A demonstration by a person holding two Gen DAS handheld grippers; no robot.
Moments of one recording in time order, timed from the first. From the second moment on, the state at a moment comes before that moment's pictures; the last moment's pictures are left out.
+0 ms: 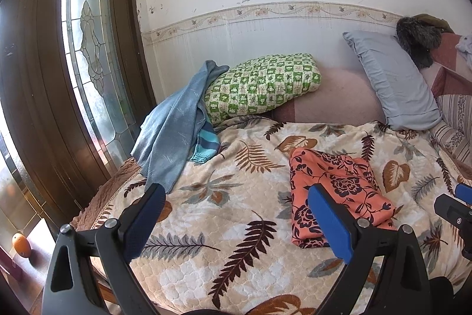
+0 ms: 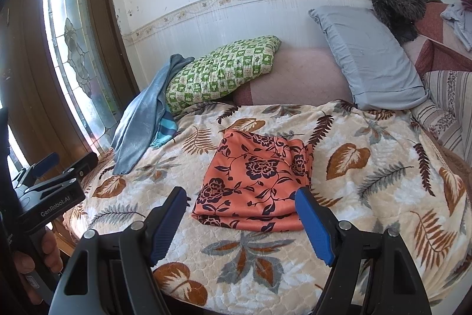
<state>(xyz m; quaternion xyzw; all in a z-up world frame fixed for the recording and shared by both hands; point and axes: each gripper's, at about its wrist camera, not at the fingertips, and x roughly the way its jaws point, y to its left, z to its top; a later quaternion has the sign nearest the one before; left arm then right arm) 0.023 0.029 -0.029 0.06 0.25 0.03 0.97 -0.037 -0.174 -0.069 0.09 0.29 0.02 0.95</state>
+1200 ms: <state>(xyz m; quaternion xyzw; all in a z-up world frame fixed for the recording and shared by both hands) 0.029 0.043 -0.037 0.03 0.26 0.03 0.97 -0.028 -0.146 -0.053 0.05 0.28 0.03 0.96</state>
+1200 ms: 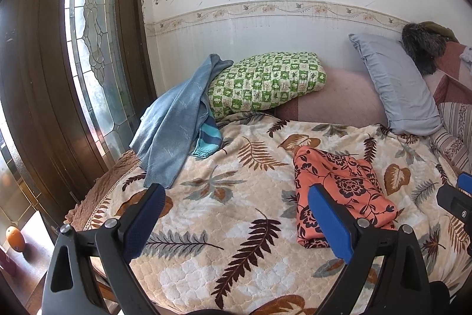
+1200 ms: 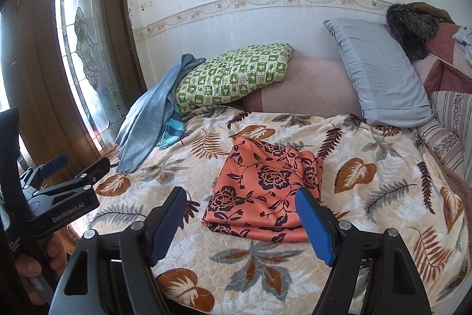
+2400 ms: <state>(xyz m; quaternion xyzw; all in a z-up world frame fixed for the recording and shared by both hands) 0.037 0.123 -0.006 0.05 0.27 0.09 0.96 0.041 -0.057 -0.050 0.04 0.28 0.10 0.95</state>
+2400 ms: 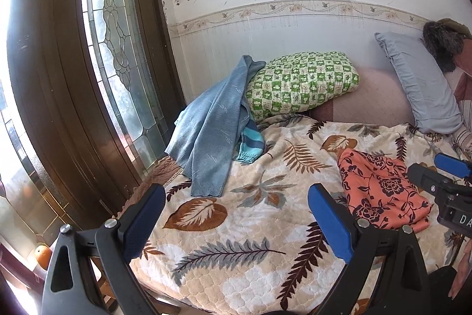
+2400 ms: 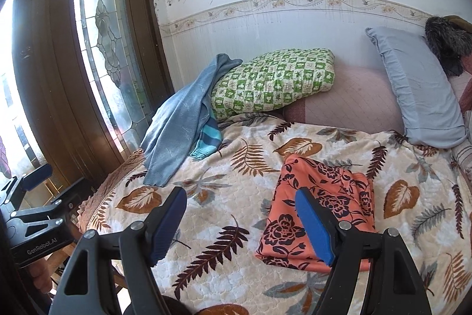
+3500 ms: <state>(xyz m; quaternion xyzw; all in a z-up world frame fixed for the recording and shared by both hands) 0.107 -0.030 0.008 0.05 0.27 -0.02 0.96 0.031 -0.226 -0.048 0.07 0.25 -0.01 0.97</state>
